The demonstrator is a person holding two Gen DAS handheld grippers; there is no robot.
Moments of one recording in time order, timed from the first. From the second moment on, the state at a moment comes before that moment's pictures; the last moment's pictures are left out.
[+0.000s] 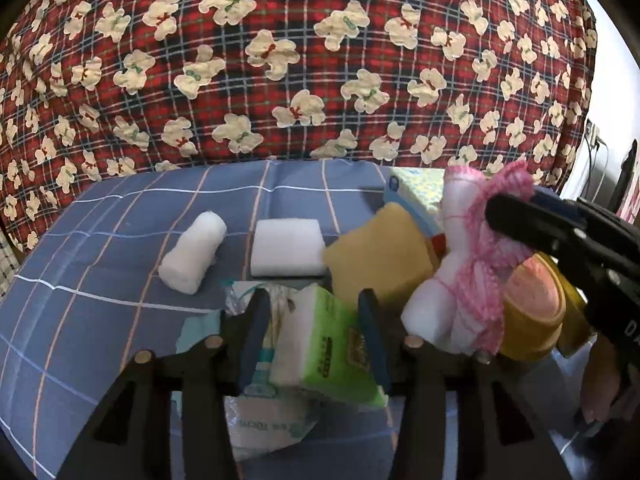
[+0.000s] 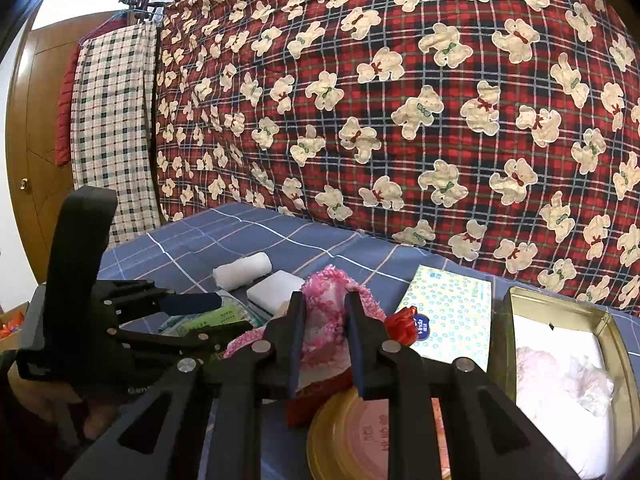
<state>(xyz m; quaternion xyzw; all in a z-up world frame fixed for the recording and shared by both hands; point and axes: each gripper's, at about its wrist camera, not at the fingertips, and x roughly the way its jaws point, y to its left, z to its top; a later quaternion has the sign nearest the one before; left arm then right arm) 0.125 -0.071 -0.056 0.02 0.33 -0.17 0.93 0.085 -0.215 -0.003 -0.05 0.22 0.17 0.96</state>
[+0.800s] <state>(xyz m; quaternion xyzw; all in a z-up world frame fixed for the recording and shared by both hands) 0.114 -0.057 -0.035 -0.01 0.26 -0.14 0.96 0.077 -0.218 0.005 -0.03 0.20 0.18 0.96</state>
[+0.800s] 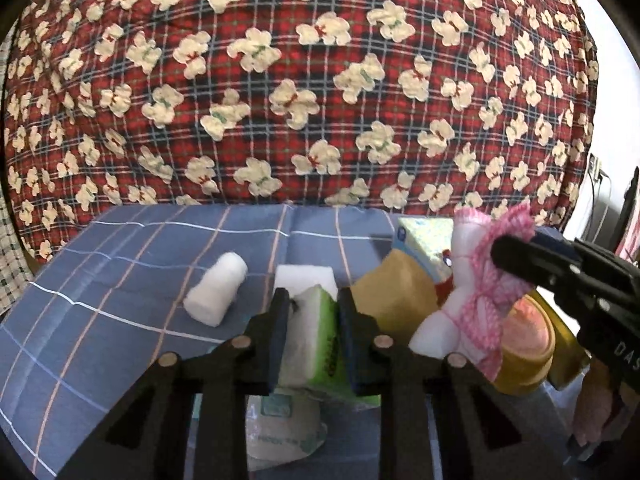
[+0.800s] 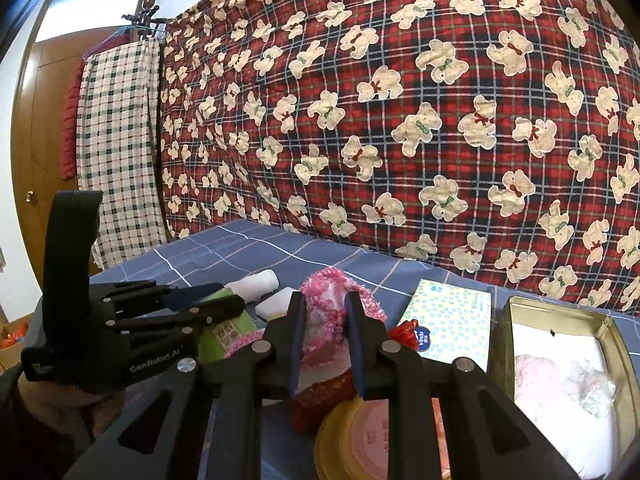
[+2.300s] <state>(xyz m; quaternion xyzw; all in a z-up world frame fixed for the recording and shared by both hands) 0.110 -0.058 -0.016 0.00 0.20 -0.05 0.98 0.061 -0.223 0.017 -0.02 0.14 0.18 0.97</state>
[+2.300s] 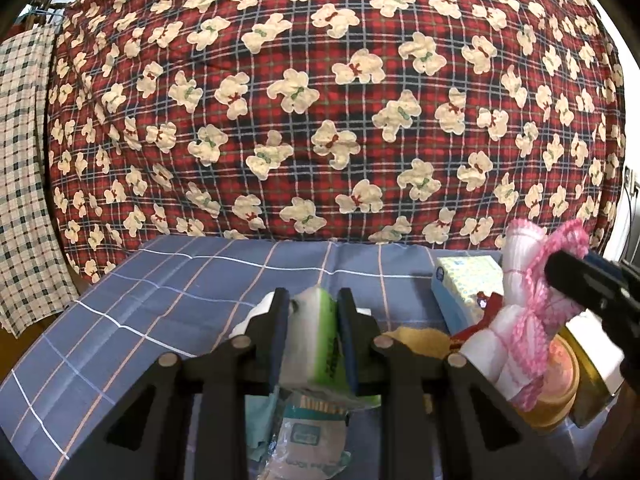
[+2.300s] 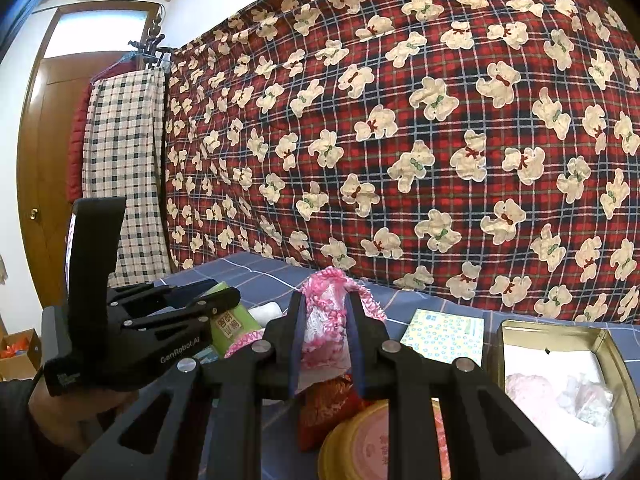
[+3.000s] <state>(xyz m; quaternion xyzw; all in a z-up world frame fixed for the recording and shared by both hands) 0.117 -0.068 -0.003 0.00 0.18 -0.05 0.98 0.060 -0.225 0.019 -0.01 0.13 0.18 0.98</state>
